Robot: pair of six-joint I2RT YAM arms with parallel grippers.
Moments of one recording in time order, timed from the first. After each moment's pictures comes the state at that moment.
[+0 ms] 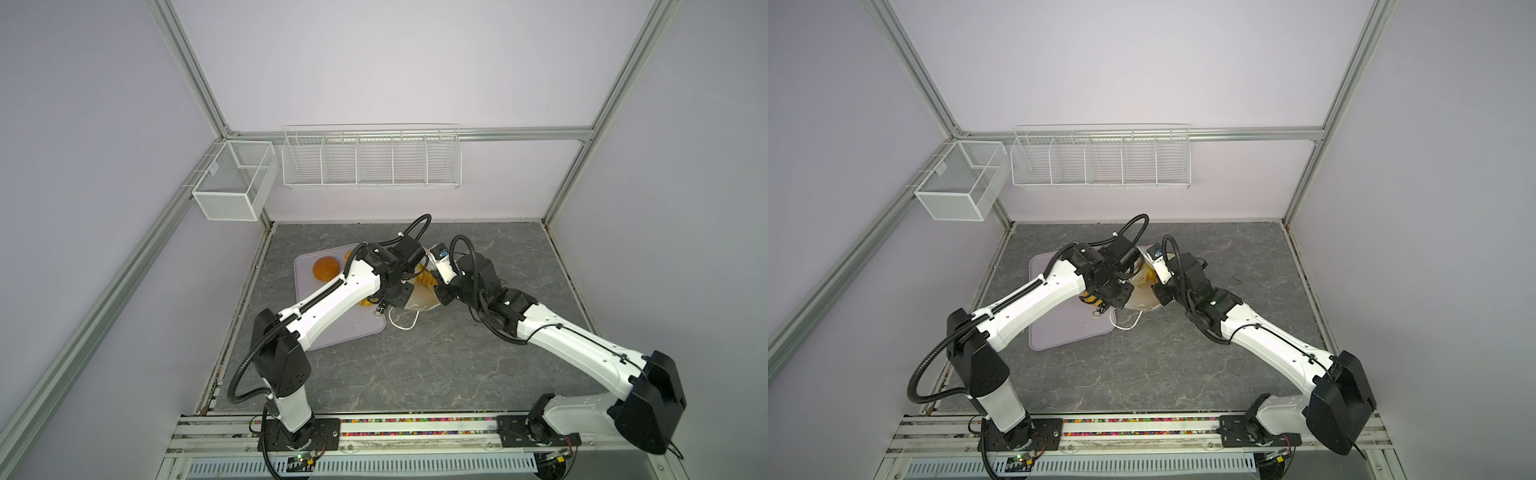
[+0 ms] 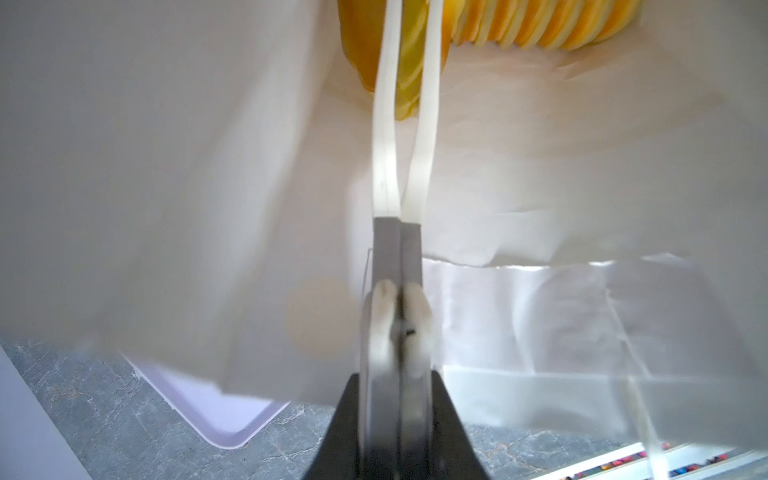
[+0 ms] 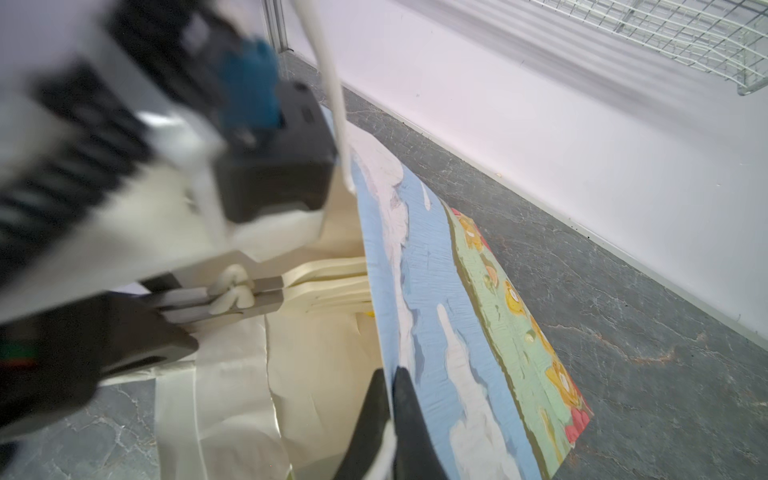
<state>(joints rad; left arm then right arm) -0.83 1.72 1.69 -1.22 -0.16 -0.24 0.74 1.33 1.04 -0.20 0.13 -0.08</state>
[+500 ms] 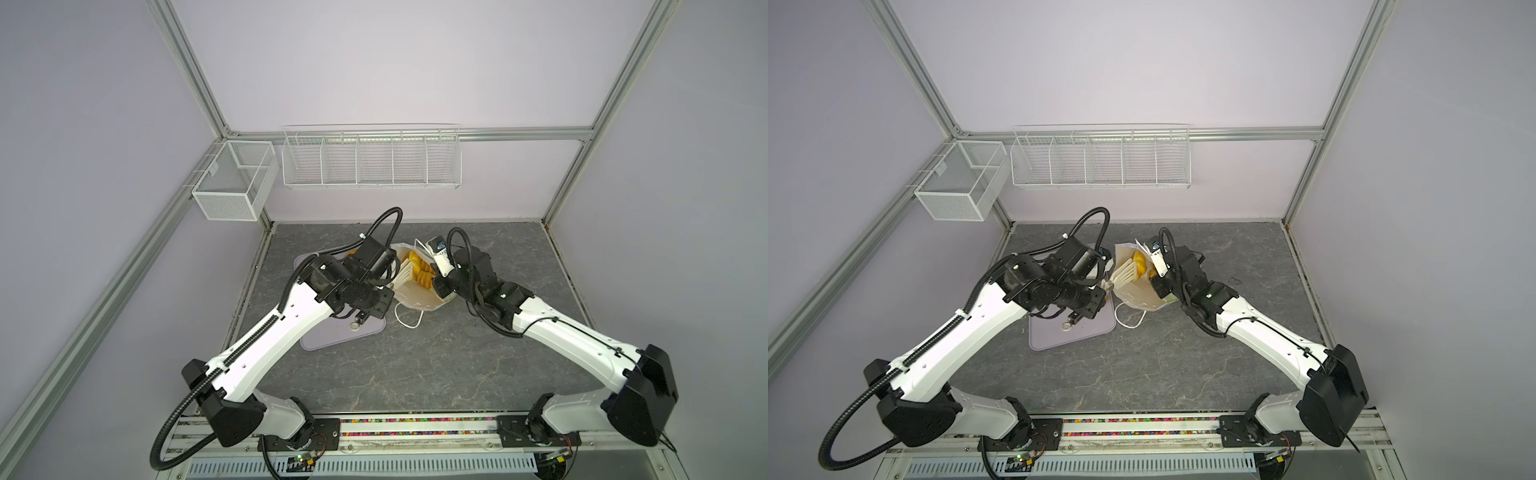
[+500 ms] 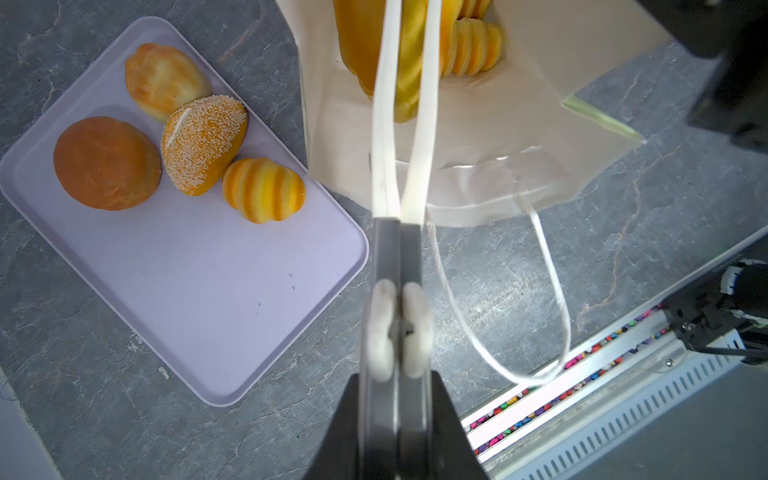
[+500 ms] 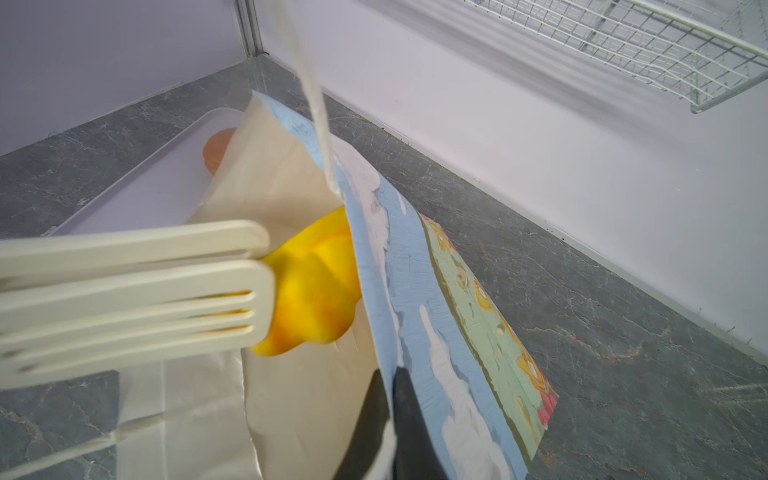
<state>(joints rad) -0.83 1.37 1.59 -1.29 -0.05 -0.23 0.74 1.38 1.12 -0.23 0.19 -0.08</state>
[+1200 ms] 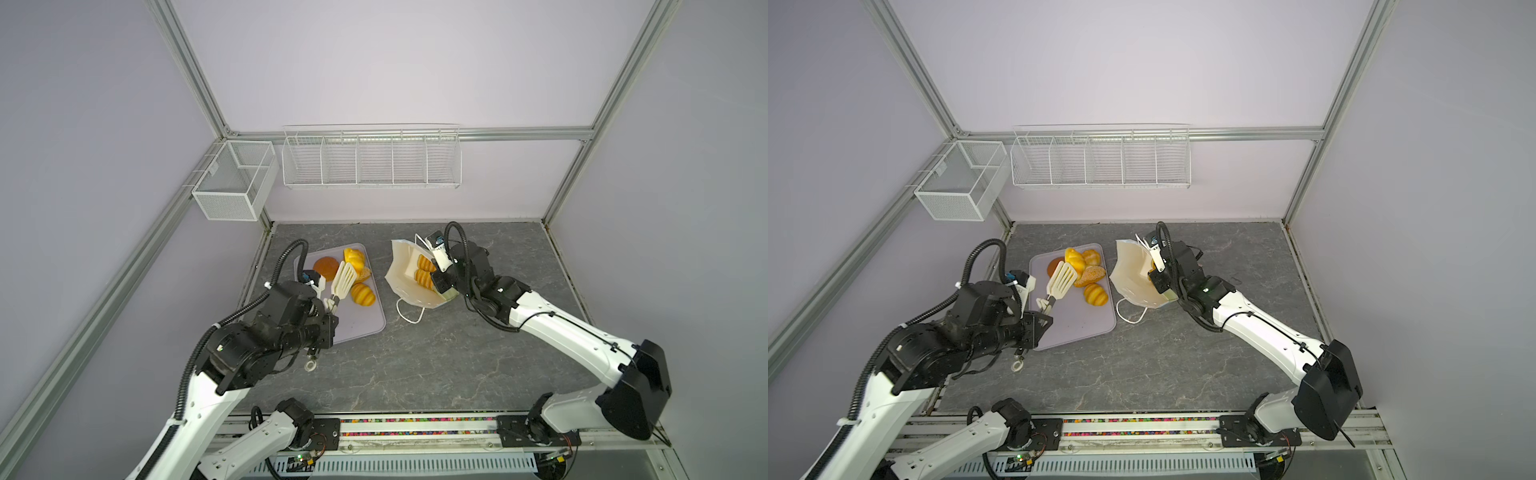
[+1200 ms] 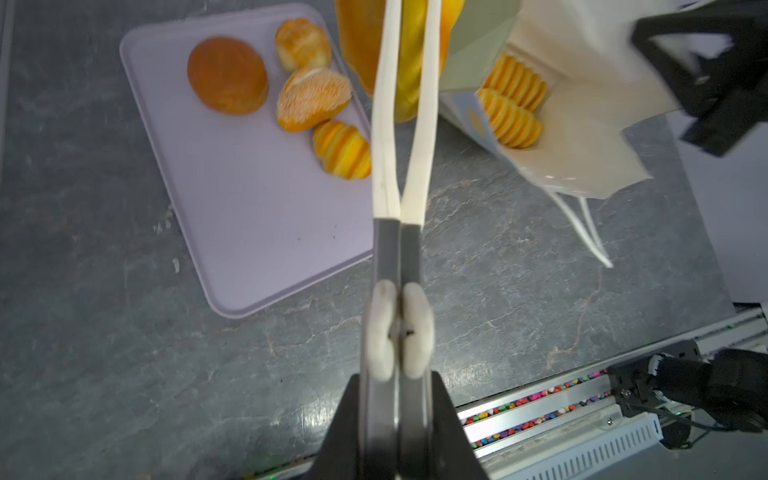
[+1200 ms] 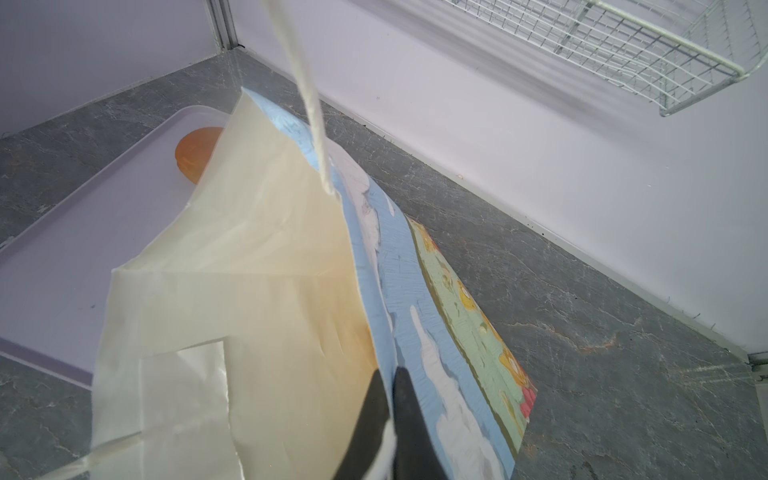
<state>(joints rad) -0.59 0.85 1.19 -1.22 -0.03 -0.50 0.74 1.41 1.18 -0.28 0.24 -0.08</state>
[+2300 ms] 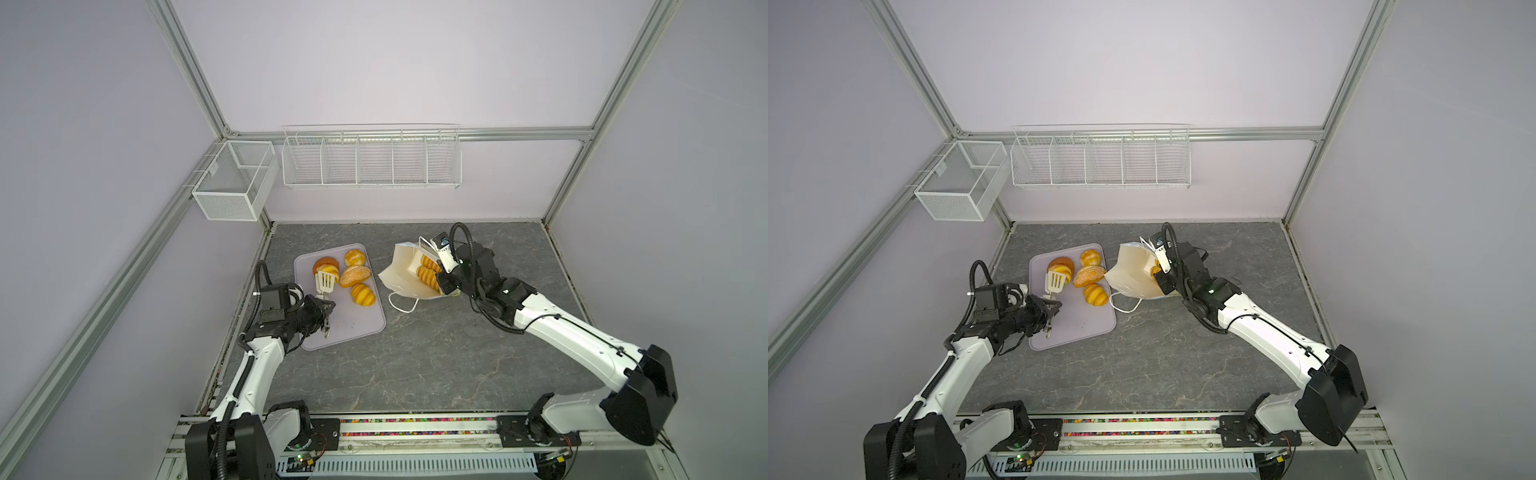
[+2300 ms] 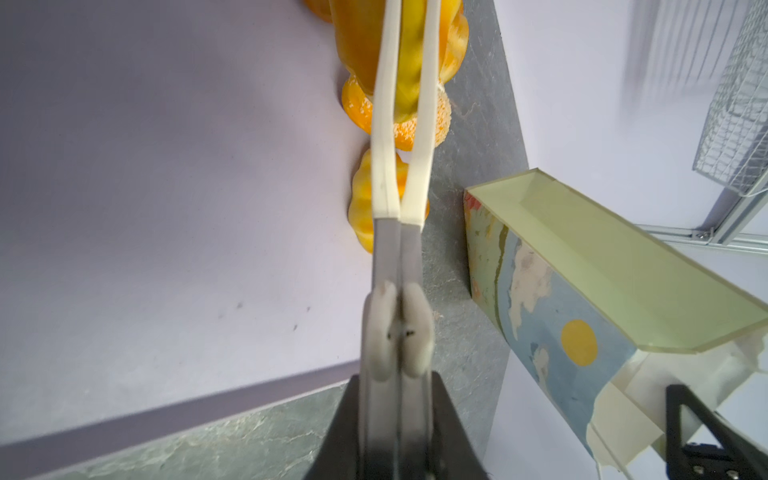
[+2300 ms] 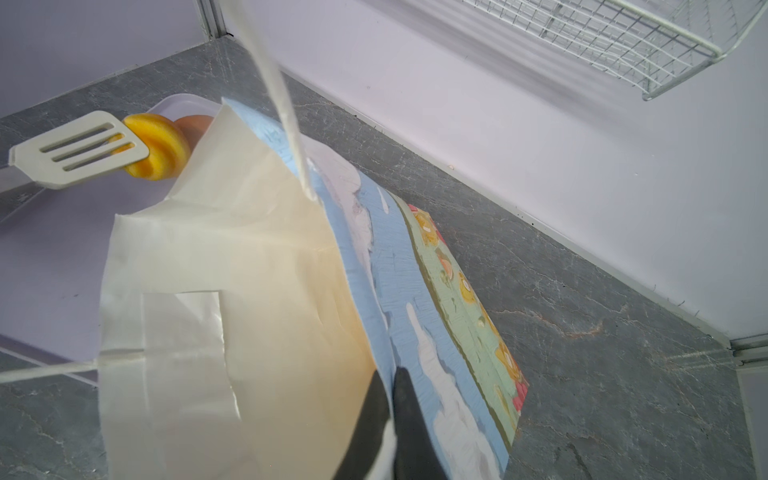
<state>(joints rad) 0.08 1.09 0.61 -0.31 0.63 -0.85 0.71 1.38 1.15 -0.29 0.23 -0.09</state>
